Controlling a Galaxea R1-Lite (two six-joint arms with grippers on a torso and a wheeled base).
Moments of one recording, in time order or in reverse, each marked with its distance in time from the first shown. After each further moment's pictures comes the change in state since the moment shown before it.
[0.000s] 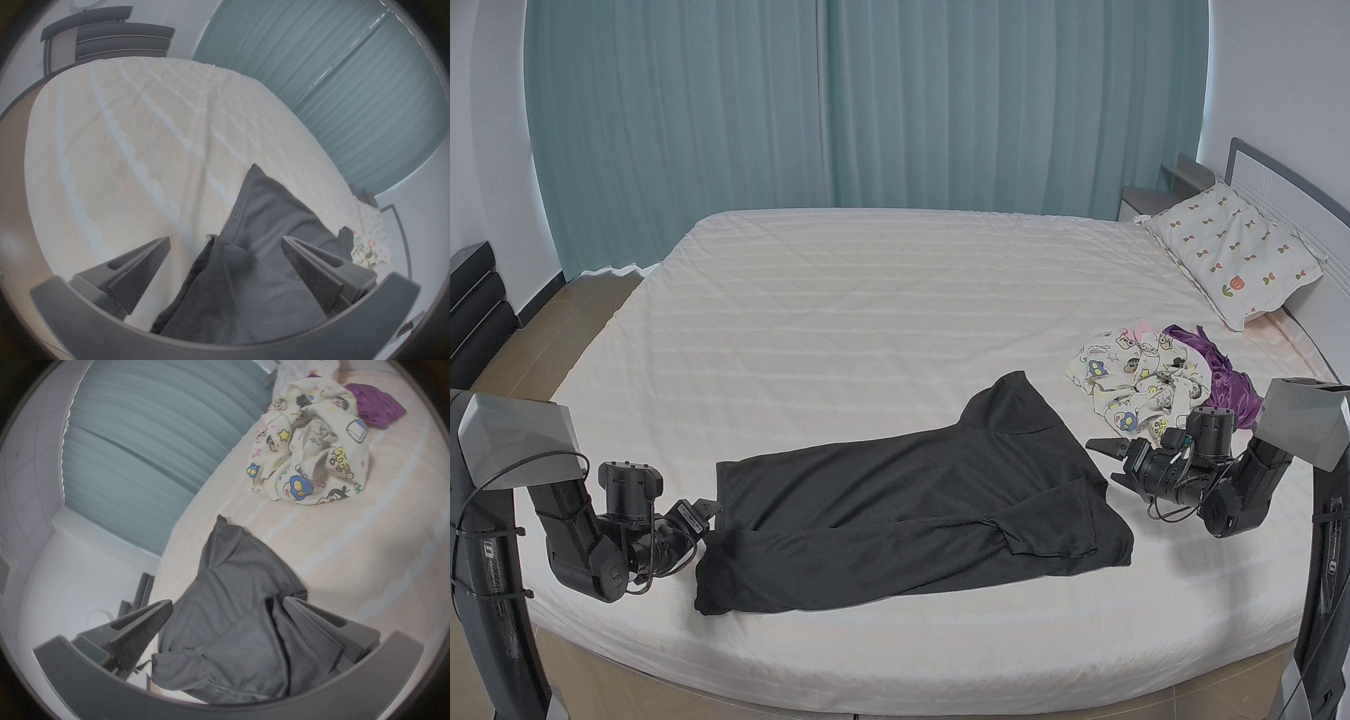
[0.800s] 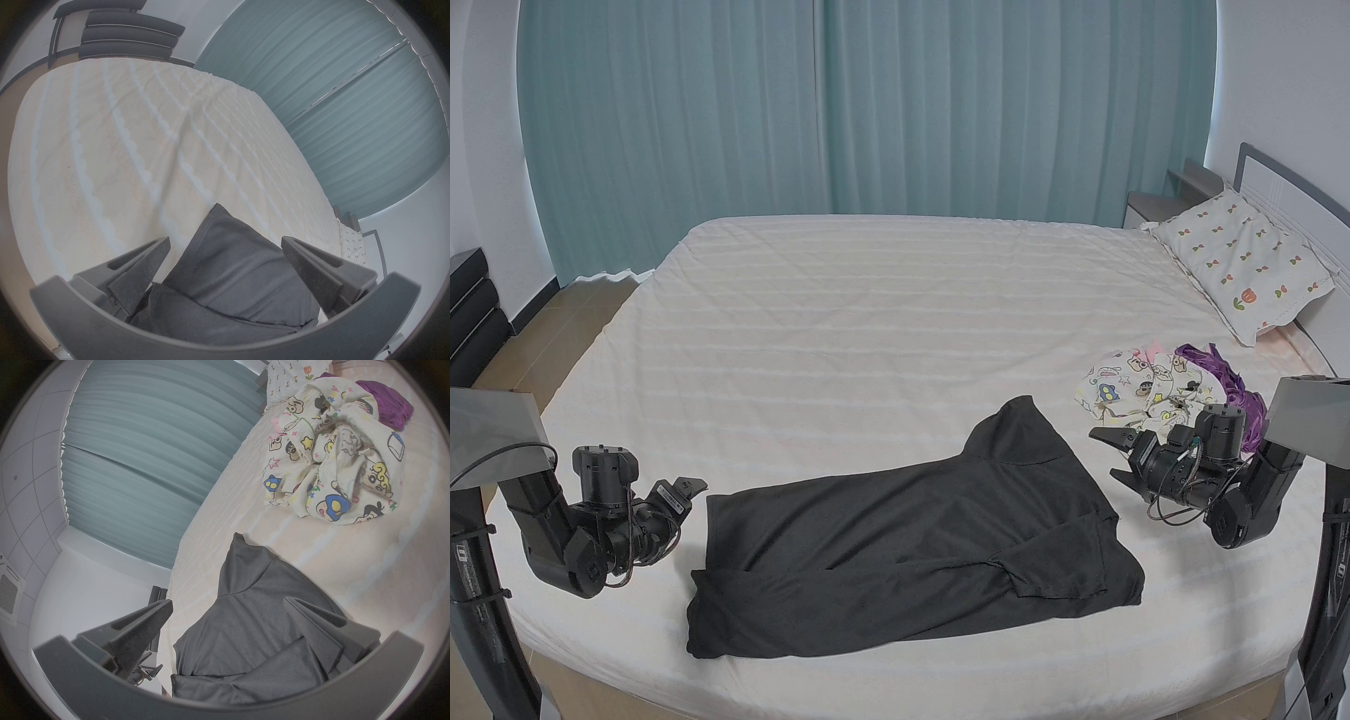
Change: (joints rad) left arm 0.027 -0.129 0.053 -0.007 -0.054 -0.104; right arm 0.032 -0.086 0.134 -0.137 -0.029 0.154
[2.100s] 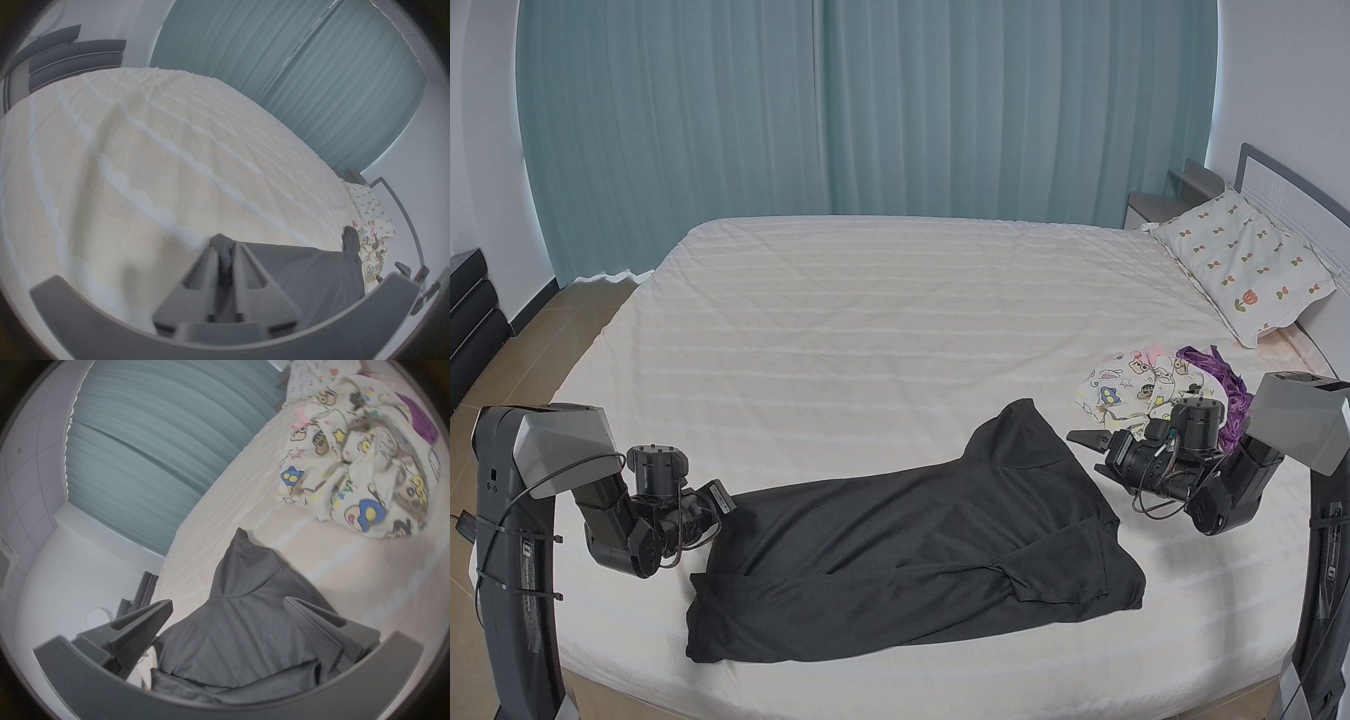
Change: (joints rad) left arm -0.031 0.314 -0.346 0.003 -0.033 0.313; right arm 0.042 0.055 -0.146 0.134 -0.018 -0.133
